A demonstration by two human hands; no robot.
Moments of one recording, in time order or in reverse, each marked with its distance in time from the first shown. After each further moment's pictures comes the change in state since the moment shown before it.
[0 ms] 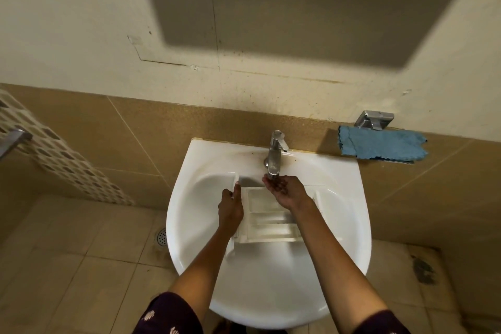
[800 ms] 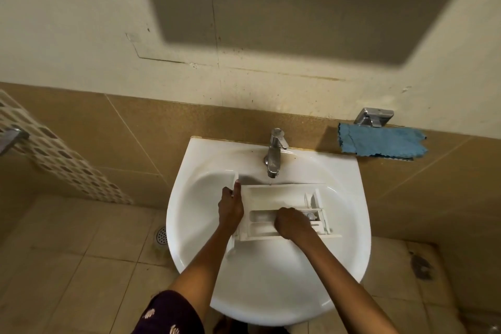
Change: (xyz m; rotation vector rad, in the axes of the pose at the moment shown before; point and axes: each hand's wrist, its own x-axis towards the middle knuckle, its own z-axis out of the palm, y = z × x) left_hand -0.003 0.003 -0.001 0.003 0.007 -0.011; right_hand -0.041 0.038 -0.039 -2.214 0.133 -0.248
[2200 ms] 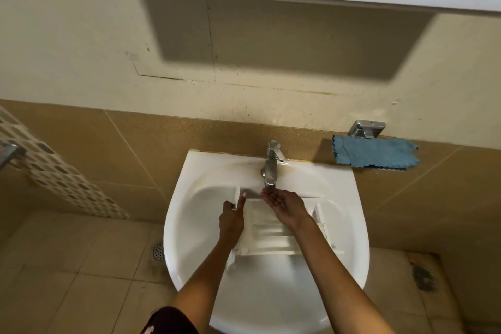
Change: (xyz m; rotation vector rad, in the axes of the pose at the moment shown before) left_hand -0.003 0.001 0.003 0.043 -0.047 -0.018; right_hand 0.036 -0.007 -0.033 2.144 -0.076 0.161
